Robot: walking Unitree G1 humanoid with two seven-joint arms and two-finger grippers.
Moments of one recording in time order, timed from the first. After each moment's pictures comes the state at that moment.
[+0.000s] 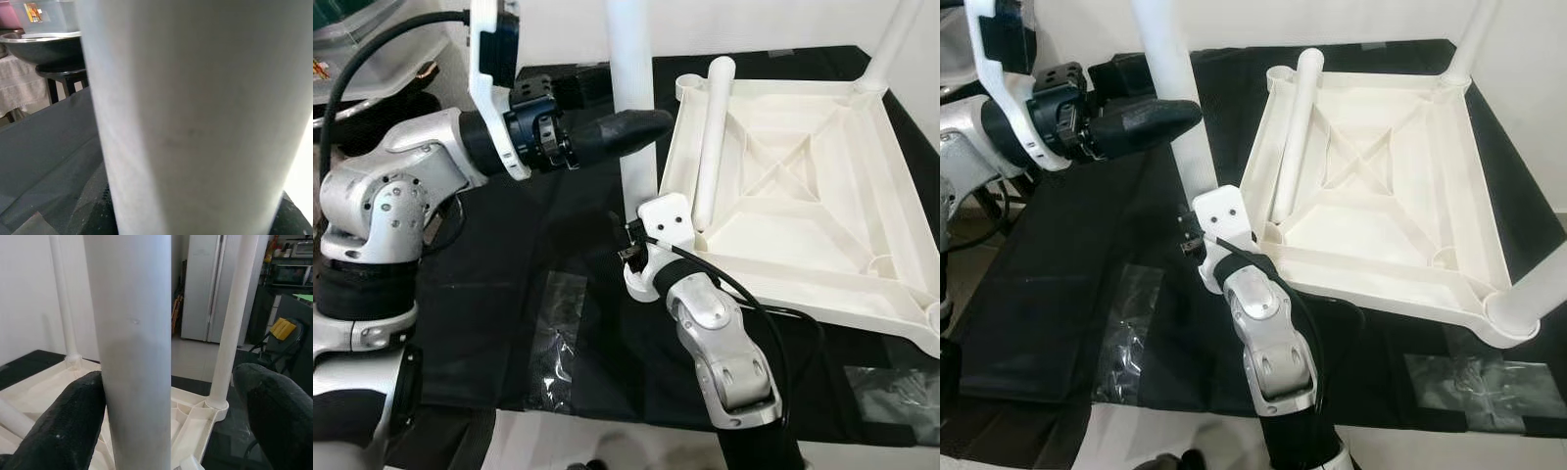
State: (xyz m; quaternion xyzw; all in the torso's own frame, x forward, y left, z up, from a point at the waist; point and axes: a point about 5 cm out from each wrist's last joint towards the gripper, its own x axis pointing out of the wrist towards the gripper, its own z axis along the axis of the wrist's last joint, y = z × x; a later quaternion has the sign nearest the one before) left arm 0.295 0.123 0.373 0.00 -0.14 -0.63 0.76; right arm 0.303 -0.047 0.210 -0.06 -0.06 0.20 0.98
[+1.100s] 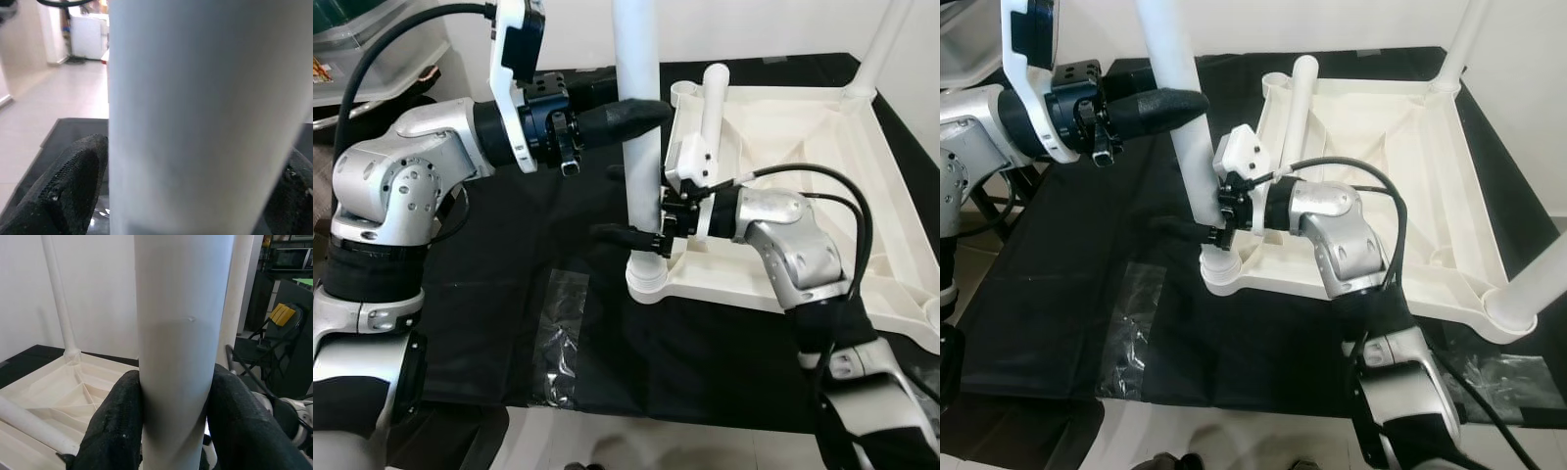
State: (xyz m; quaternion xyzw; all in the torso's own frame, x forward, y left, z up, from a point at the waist) left arm 0.301 0.119 0.375 0.03 -0.13 -0.63 0.76; right arm 0.345 -0.096 0.281 -0.15 -0.09 0.61 0.77
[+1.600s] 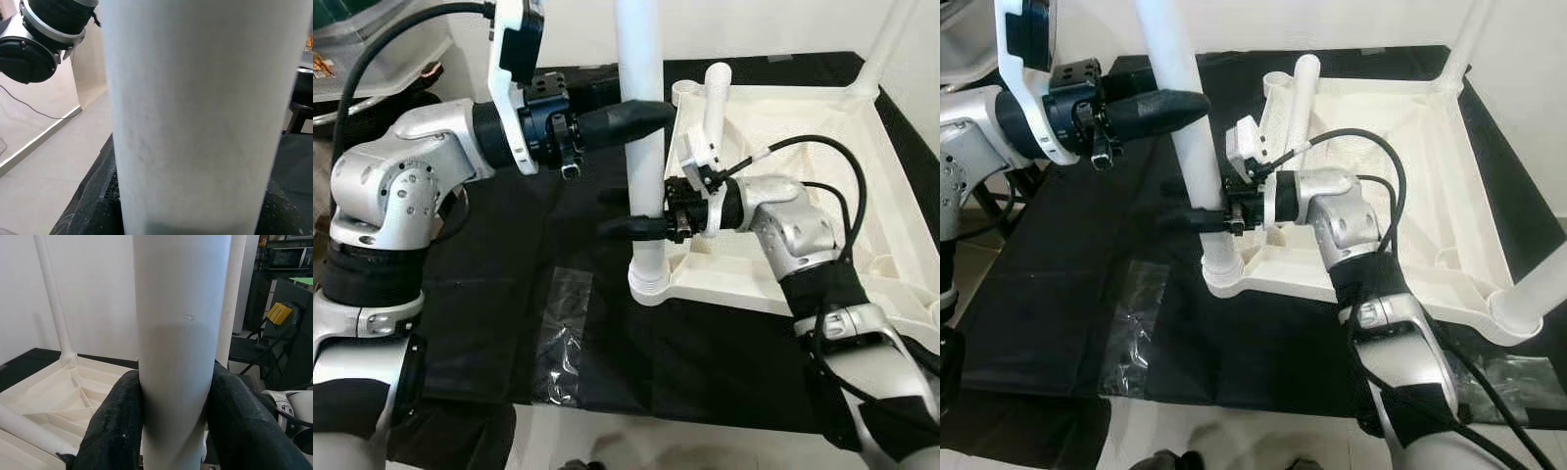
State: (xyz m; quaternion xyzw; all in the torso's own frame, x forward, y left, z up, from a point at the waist) left arm 0.297 0.117 0.374 0.03 -0.12 -0.64 0.76; right arm 0.352 -0.098 0.279 -0.11 -0.07 0.71 0.70
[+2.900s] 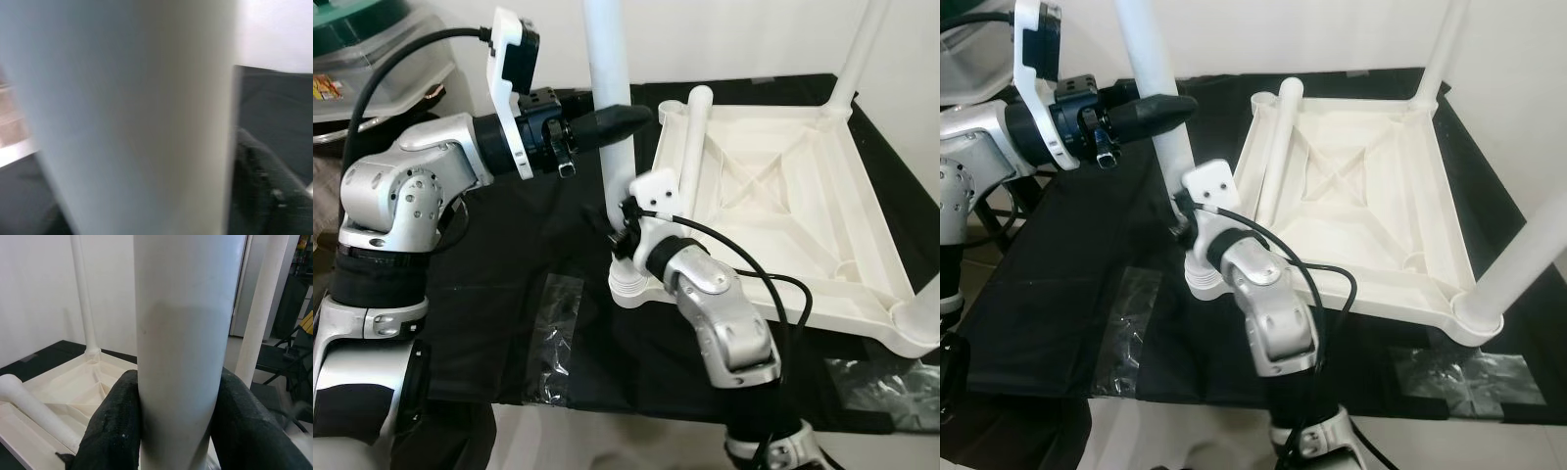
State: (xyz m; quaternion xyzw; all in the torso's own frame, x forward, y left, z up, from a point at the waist) left arm 0.314 0.128 0.364 0.00 -0.11 -0.59 0.80; right arm 0.330 -0.058 0.242 -0.05 -0.05 0.36 0.93
